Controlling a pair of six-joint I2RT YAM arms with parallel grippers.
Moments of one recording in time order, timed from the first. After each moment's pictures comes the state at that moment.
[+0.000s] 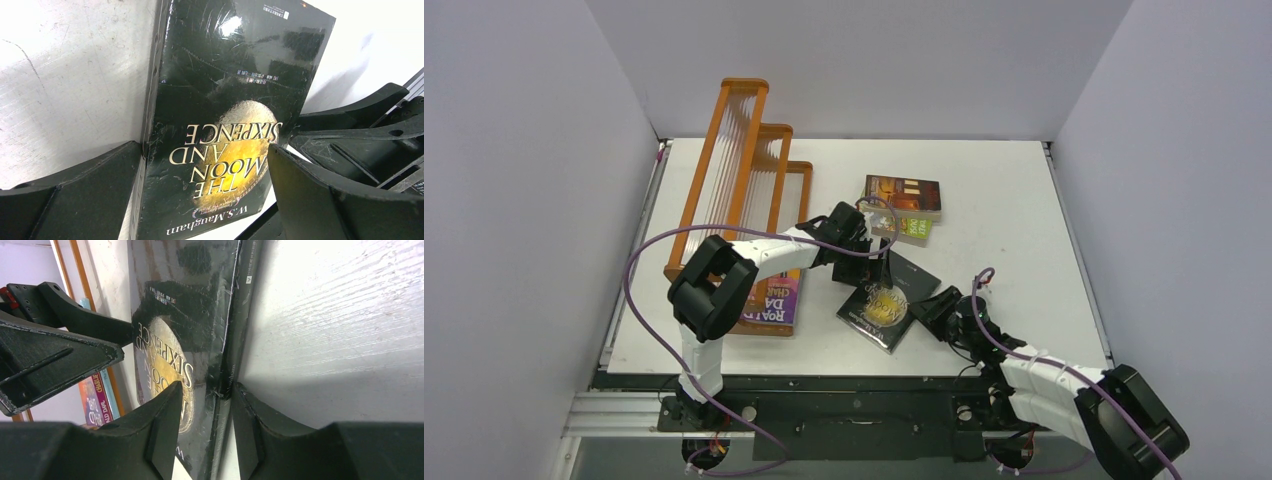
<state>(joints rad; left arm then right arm) -0.74 1.95 1.28 -0.30 0.36 -0.58 0.55 1.00 0.06 0.37 0.03 1.24</state>
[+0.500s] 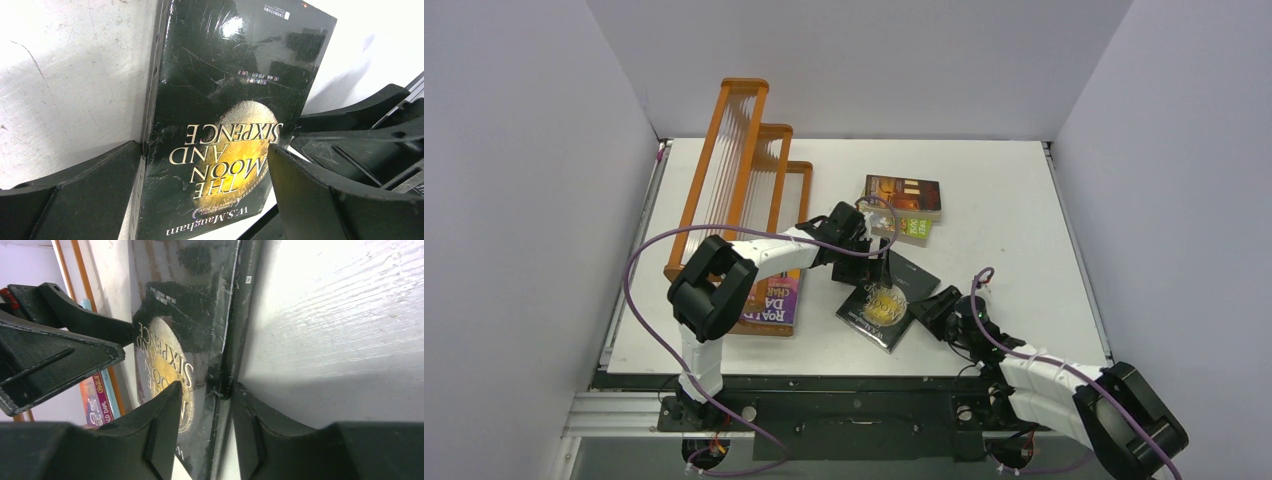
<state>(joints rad) -0.74 1.95 1.28 -0.30 0.35 -0.58 0.55 1.02 0.06 0.38 0.04 1.24</state>
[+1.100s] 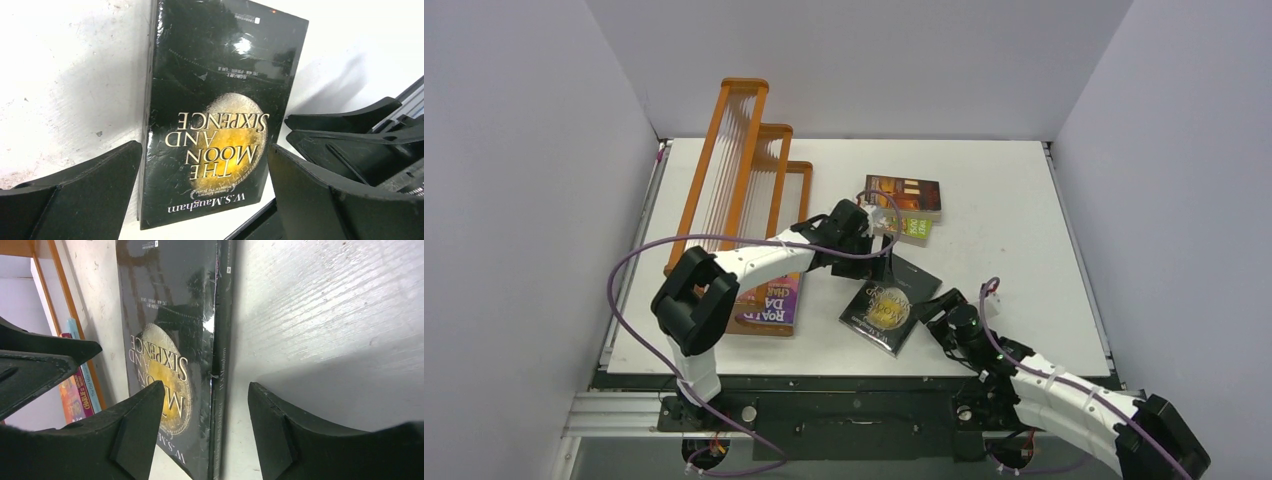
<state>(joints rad) -0.78 1.83 1.28 -0.35 0.23 -0.57 0.70 0.77 0.11 -0.02 0.30 1.33</state>
